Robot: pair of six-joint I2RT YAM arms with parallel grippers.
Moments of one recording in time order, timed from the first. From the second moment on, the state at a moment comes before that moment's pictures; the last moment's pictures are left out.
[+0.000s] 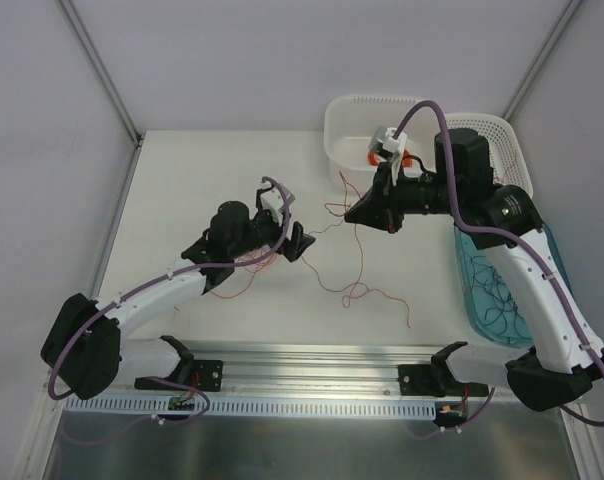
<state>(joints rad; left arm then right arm) -0.61 1.21 0.70 0.25 0.28 -0.07 0.53 1.24 1.66 -0.92 -0.75 -0.14</state>
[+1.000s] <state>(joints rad) -0.72 1.52 0.84 0.56 0.26 -0.03 0.52 1.17 1.63 -0.88 -0.75 -0.11</state>
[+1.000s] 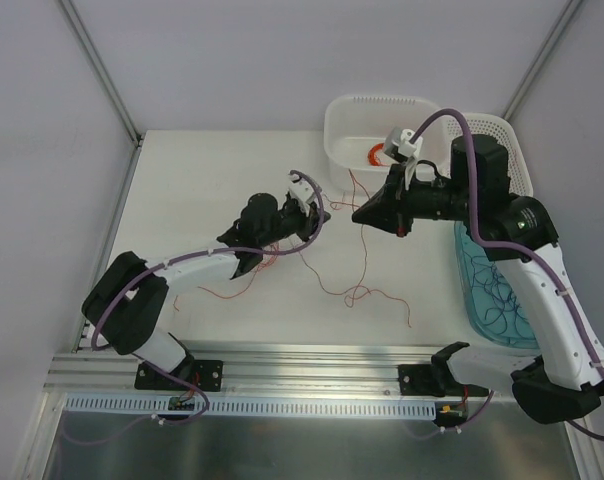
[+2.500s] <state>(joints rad) -0.46 1.20 0.73 -0.45 0.19 -0.38 0.29 1.78 2.00 -0.44 -0.02 -0.17</state>
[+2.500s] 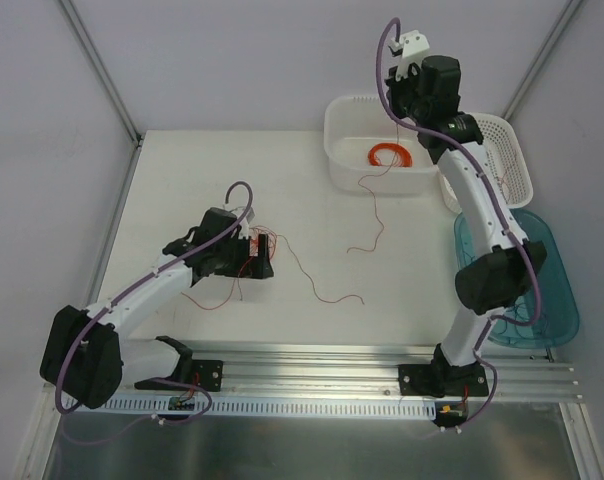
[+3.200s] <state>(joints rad) -0.46 1.21 0.70 -0.59 0.19 -0.37 0.23 1.98 1.98 -0.53 -0.04 -0.06</state>
